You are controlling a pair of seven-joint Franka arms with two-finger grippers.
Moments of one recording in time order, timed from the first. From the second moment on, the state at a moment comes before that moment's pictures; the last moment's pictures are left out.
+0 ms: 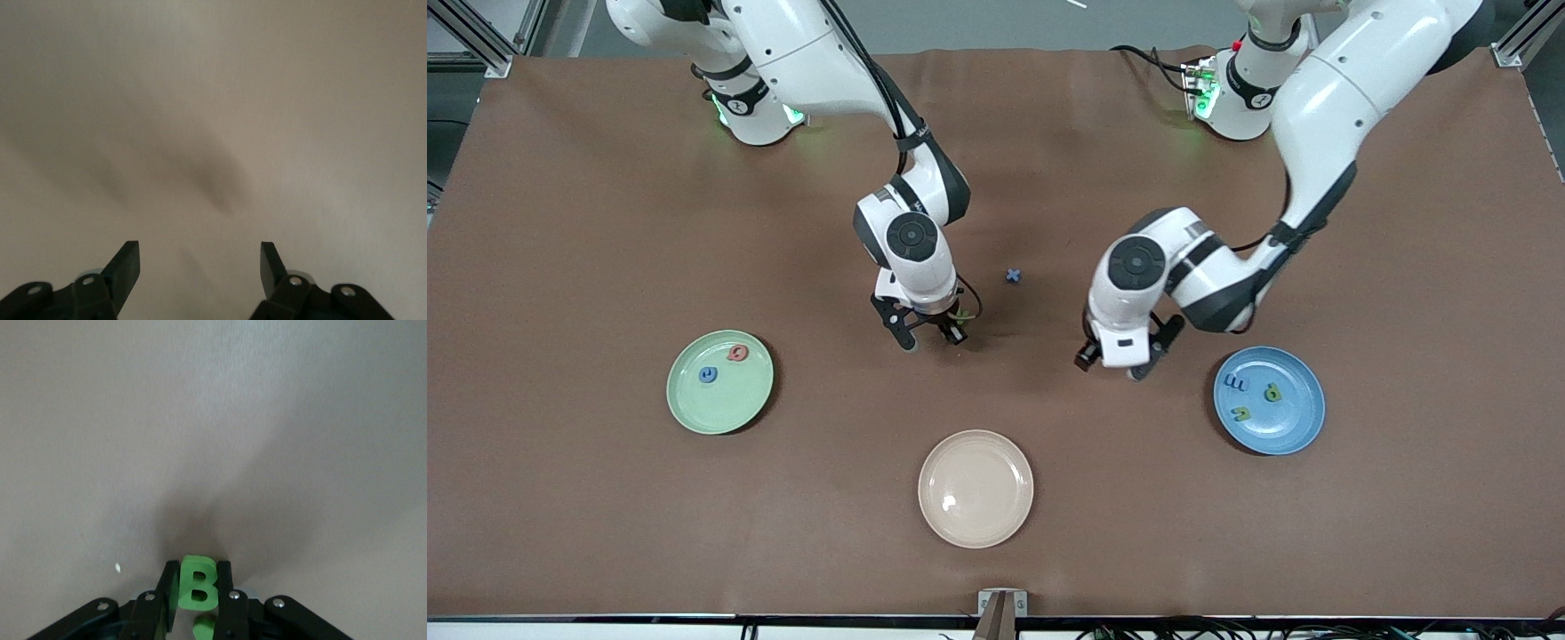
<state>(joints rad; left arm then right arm) 0.03 0.74 -0.74 -1.75 0.61 2.23 -1.89 0.84 0.66 -0.17 -1.81 0.16 2.51 1.55</state>
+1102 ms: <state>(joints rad) -0.18 0.77 -0.74 -1.87 0.61 2.38 -2.33 0.24 0.49 -0.20 -1.81 0.16 2.15 0.51</state>
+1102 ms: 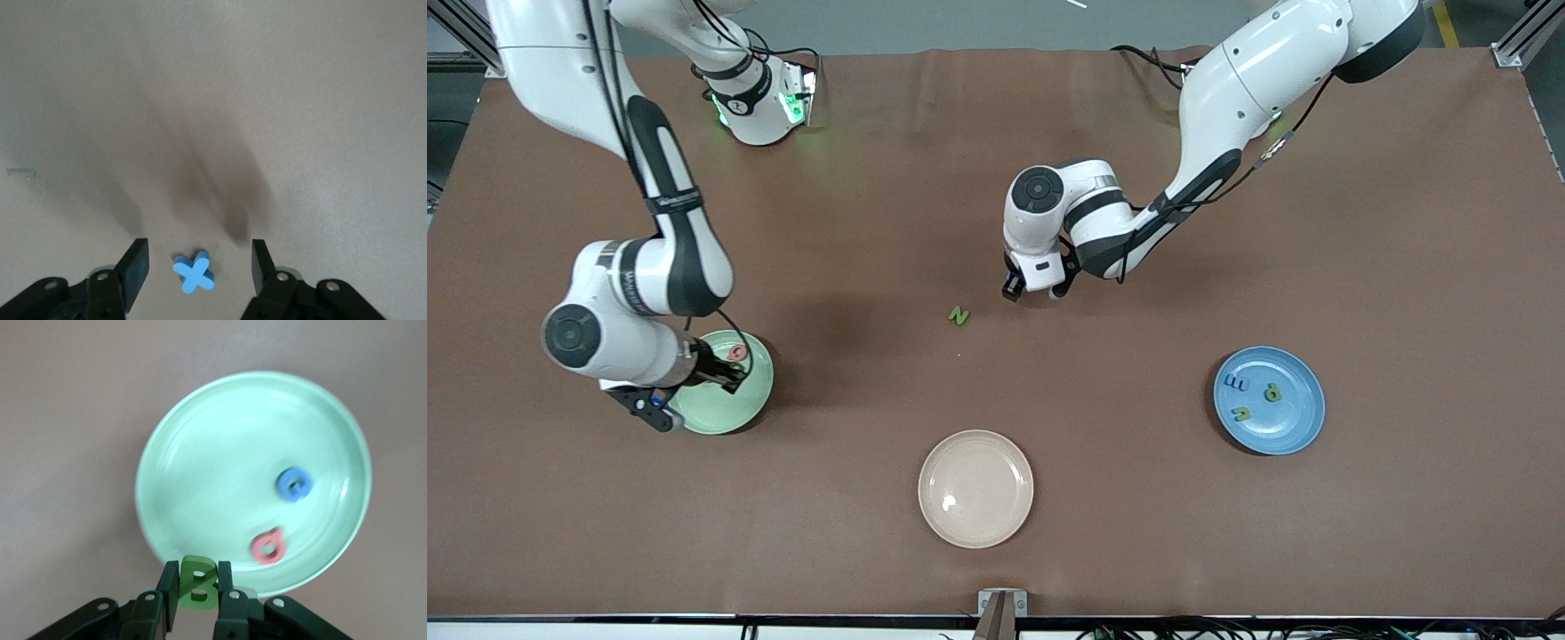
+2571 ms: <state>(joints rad) -0.21 0.79 -0.71 -1.89 0.61 2.48 -2.36 0.21 0.58 -0.14 -1.66 0.17 2.02 0.50</state>
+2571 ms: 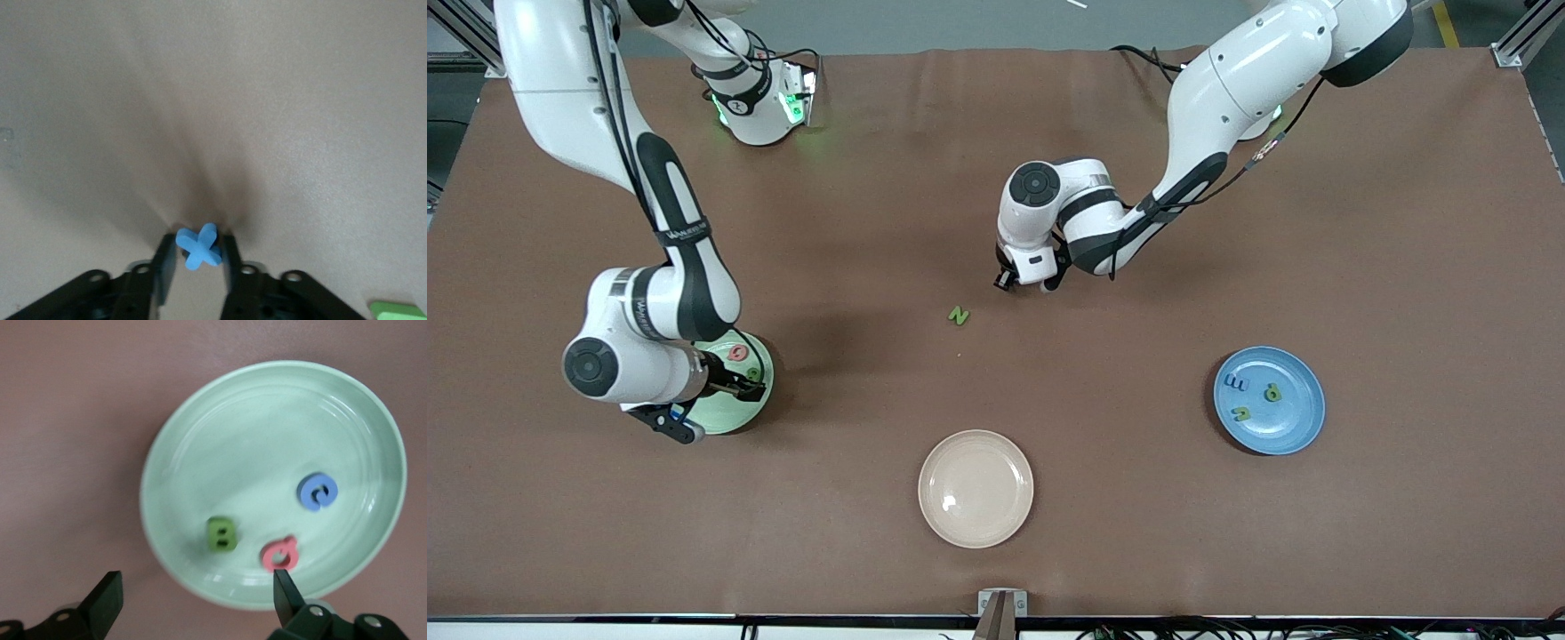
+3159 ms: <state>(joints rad) -0.14 0.76 -0.70 -1.82 0.64 2.45 -2.31 0.59 0.62 -0.08 -1.66 0.17 2.24 0.99</state>
